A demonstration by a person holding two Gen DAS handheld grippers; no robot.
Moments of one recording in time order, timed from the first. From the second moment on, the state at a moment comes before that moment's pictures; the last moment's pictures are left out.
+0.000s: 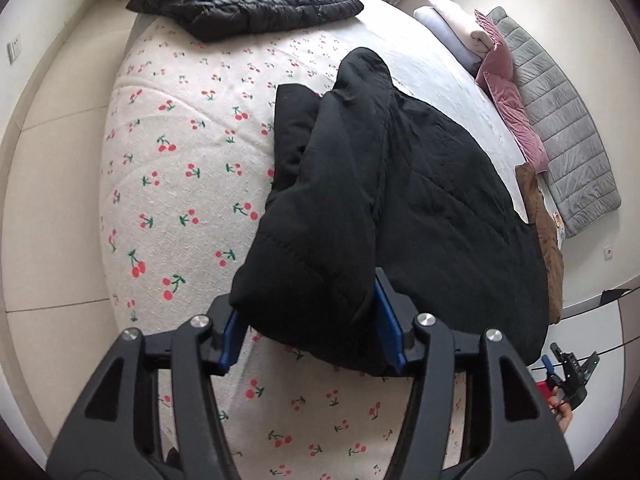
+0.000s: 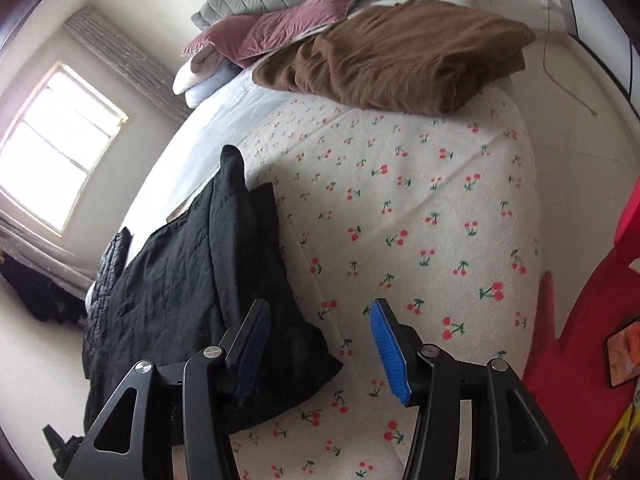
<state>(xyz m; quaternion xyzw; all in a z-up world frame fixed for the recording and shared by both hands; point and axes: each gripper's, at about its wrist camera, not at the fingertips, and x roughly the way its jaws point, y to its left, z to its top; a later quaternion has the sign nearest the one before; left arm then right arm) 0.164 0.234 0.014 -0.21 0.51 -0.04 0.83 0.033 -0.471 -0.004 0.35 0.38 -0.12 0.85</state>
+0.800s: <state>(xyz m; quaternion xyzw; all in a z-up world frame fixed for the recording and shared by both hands) 0.379 0.120 -0.012 0.03 0.45 -0.04 0.89 0.214 -0.389 -0.011 0.13 0.37 -0.08 0.91</state>
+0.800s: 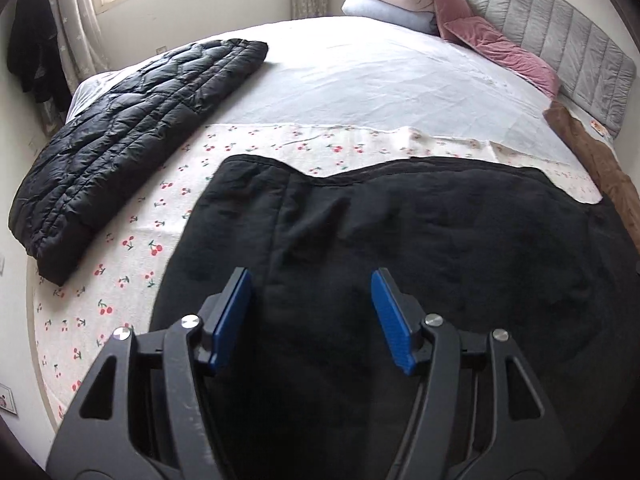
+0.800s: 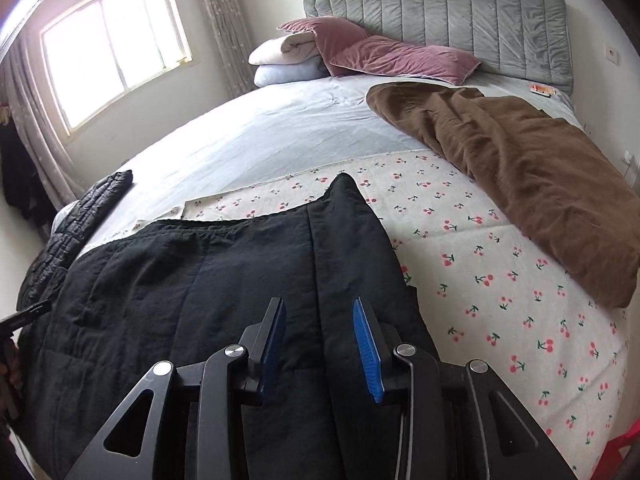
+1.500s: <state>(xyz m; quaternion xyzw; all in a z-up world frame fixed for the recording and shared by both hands) 0.184 0.111 0.064 -0.07 0.48 -0.08 0.87 0.075 -0.327 0.074 0.16 0.37 -0.06 0.91</state>
